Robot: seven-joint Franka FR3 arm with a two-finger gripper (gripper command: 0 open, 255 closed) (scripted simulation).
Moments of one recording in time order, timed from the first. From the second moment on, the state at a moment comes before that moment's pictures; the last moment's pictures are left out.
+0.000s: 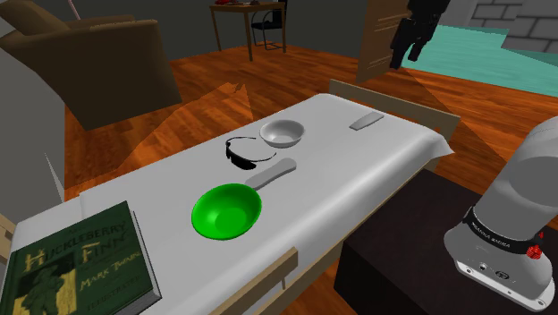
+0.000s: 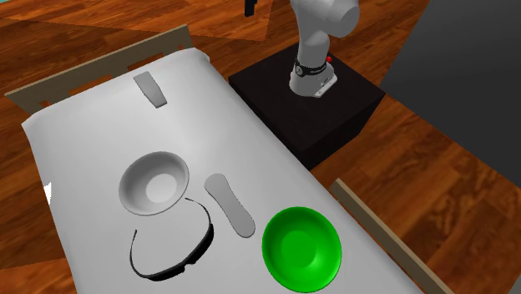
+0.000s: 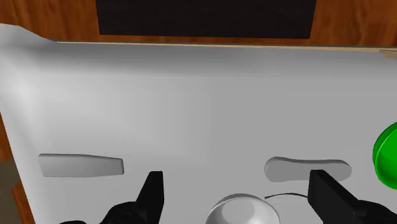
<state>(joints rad) 0.00 -0.83 0.02 -2.39 0.02 1.69 -0.03</state>
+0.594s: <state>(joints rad) 0.08 -0.60 -0.02 -2.38 0.01 1.89 -0.24</state>
